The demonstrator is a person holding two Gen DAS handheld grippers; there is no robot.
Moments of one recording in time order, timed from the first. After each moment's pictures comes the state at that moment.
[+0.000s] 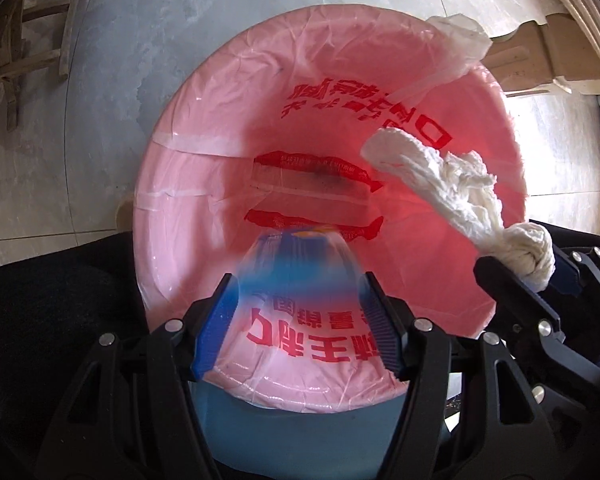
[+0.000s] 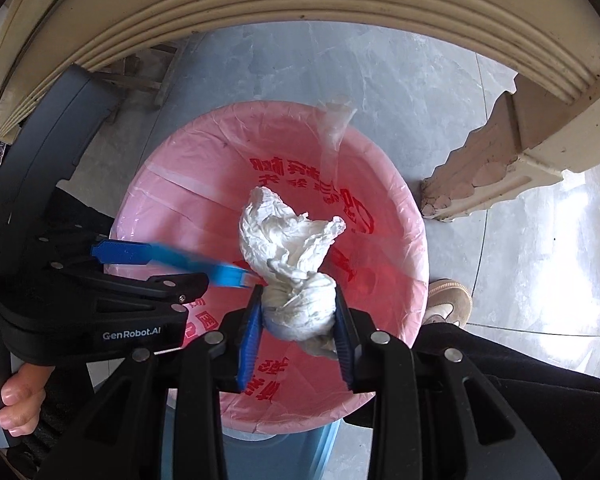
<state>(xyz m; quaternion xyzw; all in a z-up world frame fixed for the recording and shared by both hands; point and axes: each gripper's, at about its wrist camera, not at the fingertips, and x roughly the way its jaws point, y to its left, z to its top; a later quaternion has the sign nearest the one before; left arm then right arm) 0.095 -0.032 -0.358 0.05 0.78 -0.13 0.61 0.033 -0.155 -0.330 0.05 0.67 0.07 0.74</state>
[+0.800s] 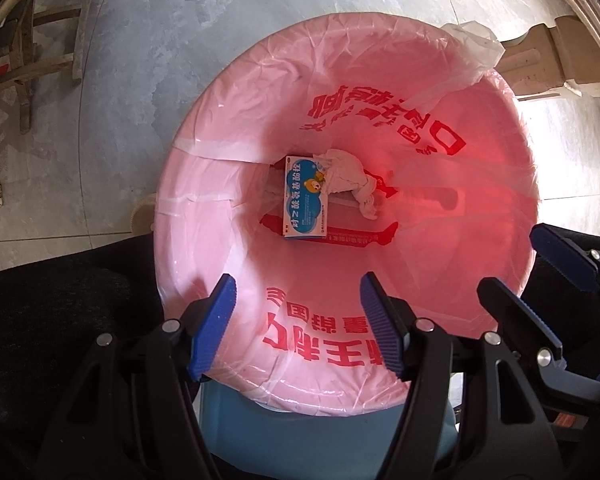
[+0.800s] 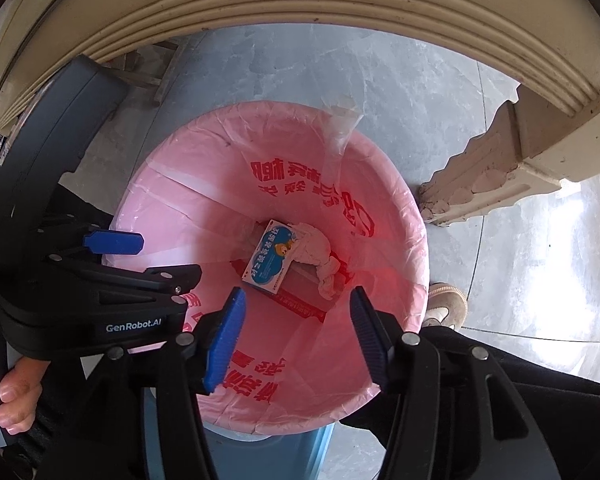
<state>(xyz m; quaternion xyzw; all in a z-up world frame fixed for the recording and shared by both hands) 0.090 -0.031 -0.356 0.08 0.77 -0.12 0.62 0.033 -0.150 -0.333 0.03 0.66 0.07 0.75</state>
